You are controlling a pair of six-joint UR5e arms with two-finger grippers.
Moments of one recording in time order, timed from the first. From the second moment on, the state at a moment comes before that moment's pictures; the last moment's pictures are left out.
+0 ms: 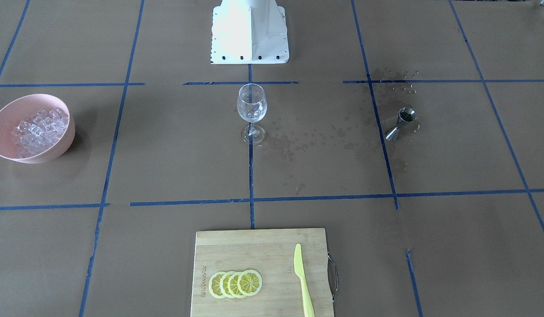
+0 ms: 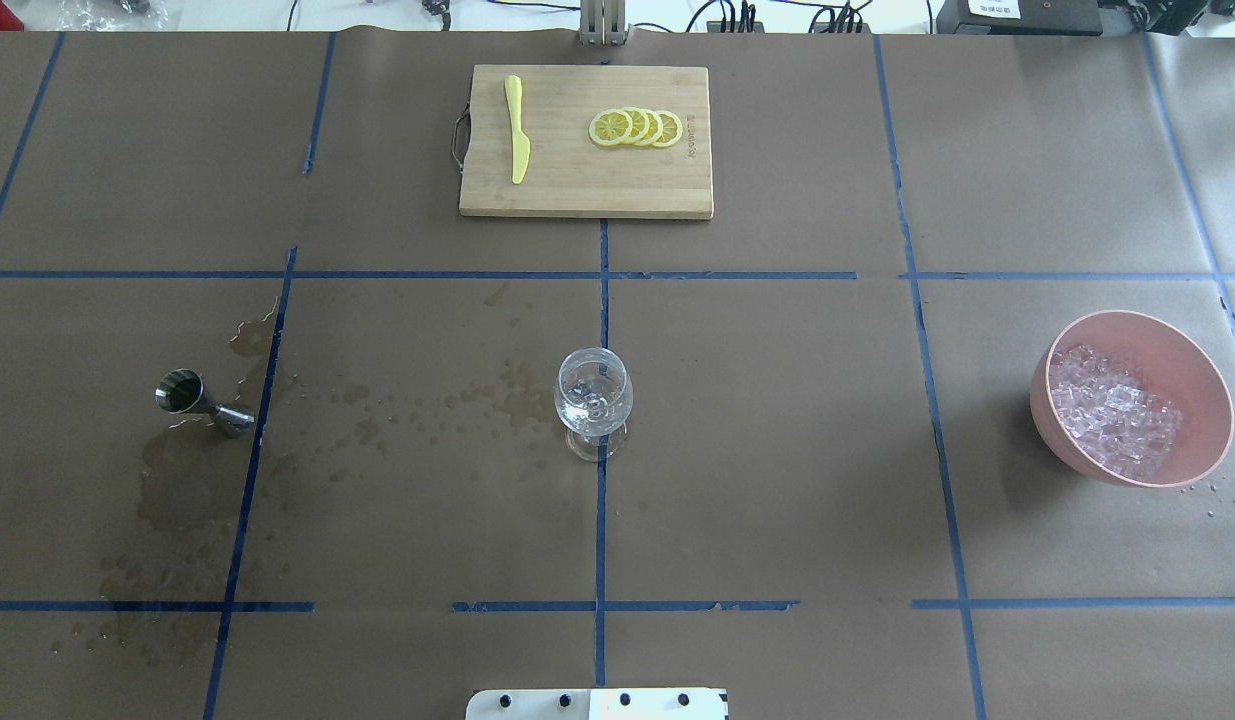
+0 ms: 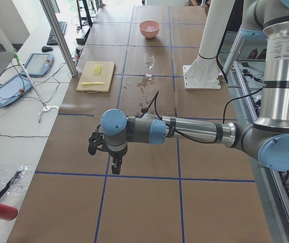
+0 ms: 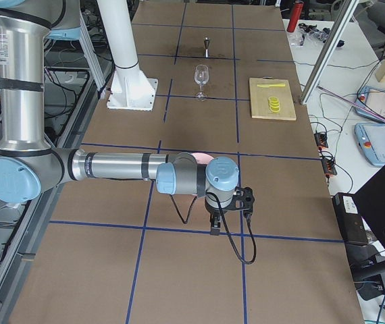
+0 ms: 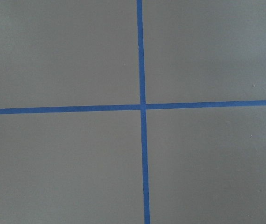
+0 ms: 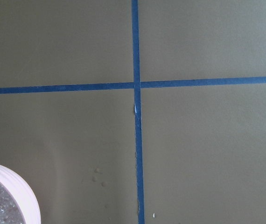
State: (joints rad) left arm -1.61 -1.57 -1.68 -1.53 -2.39 0.01; right arm 1.58 -1.63 1.66 -1.58 2.38 0.05
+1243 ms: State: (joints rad) left arm -1.54 -1.73 -2.21 -1.26 -2.38 -0.27; right arm 1.58 -1.61 1.75 -1.58 2.37 0.11
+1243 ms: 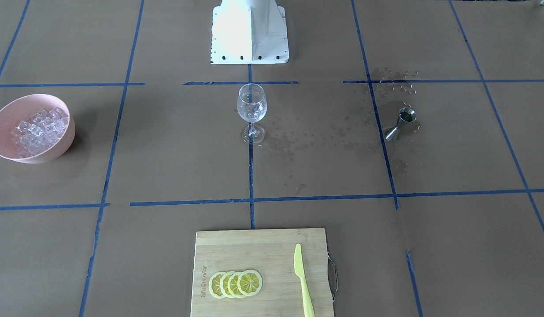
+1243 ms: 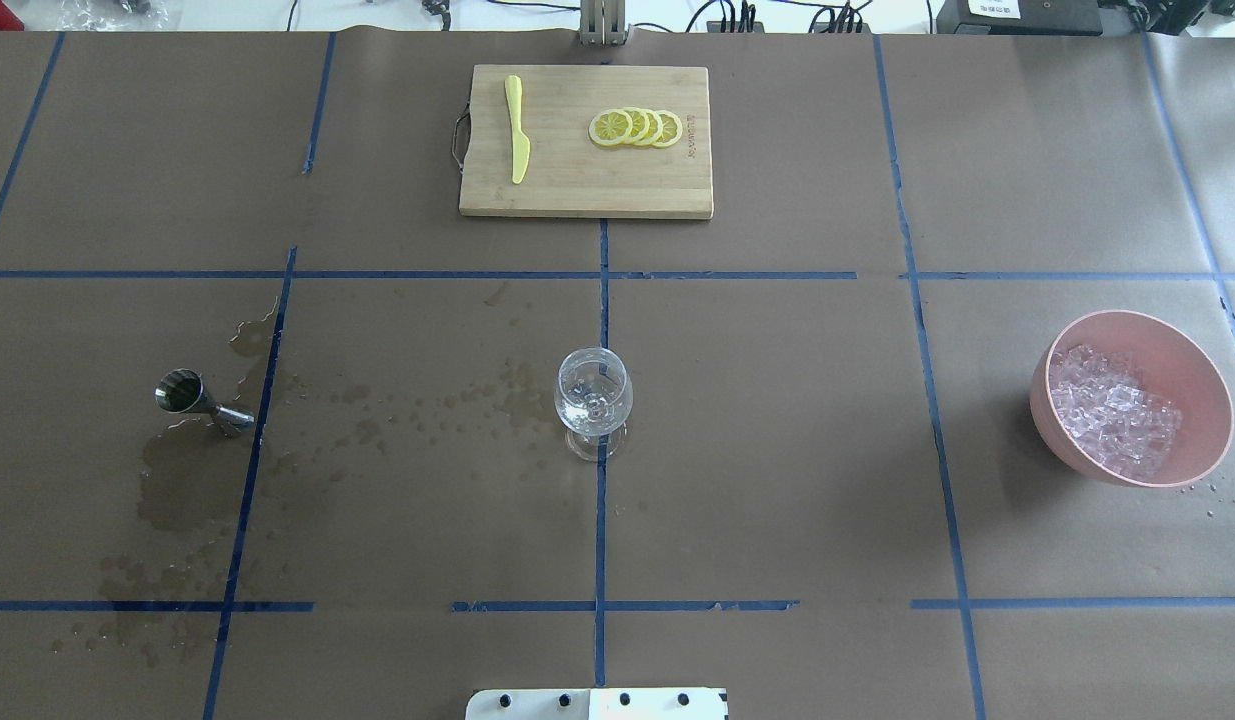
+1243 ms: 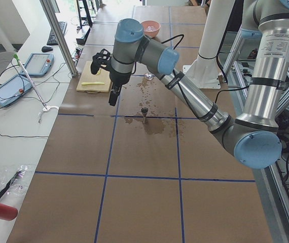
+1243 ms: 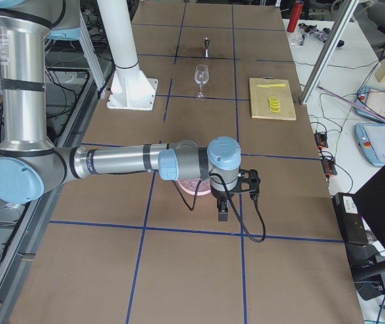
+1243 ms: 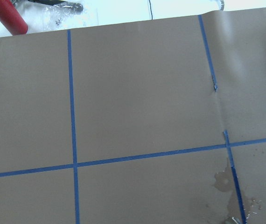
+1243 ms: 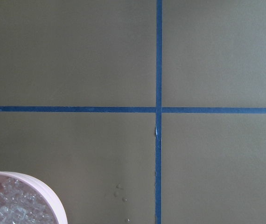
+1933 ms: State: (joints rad) left arm -1.18 -1.51 -2.40 -1.65 -2.16 -0.83; right arm 1.57 -1.59 1.76 -1.58 2.41 0.18
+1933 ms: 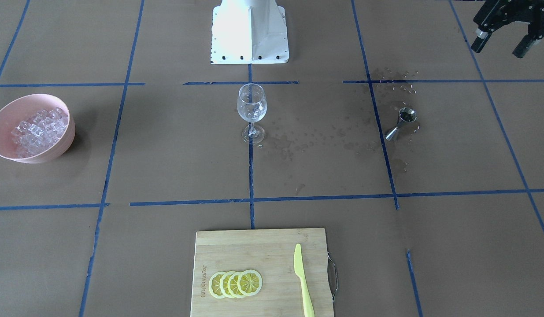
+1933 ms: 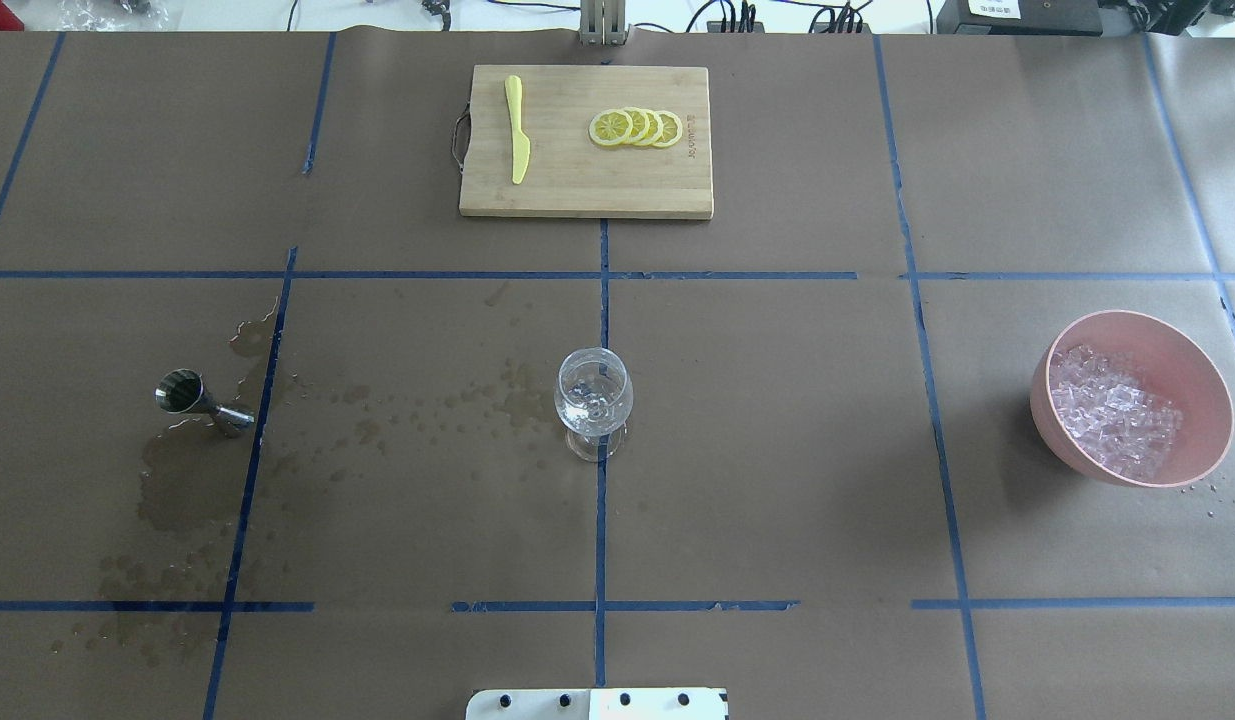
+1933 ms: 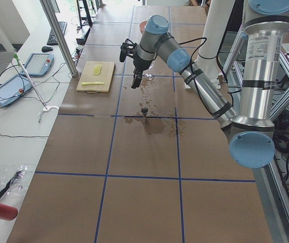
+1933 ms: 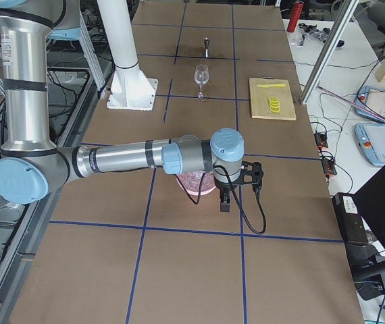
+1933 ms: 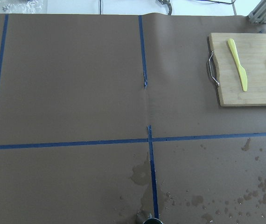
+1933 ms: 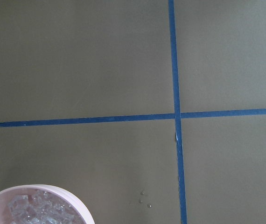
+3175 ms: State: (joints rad) left arm -0.51 -1.15 -2.43 -2.14 -1.43 -1.43; right arm 1.56 -1.58 1.80 -1.57 2.45 0.23
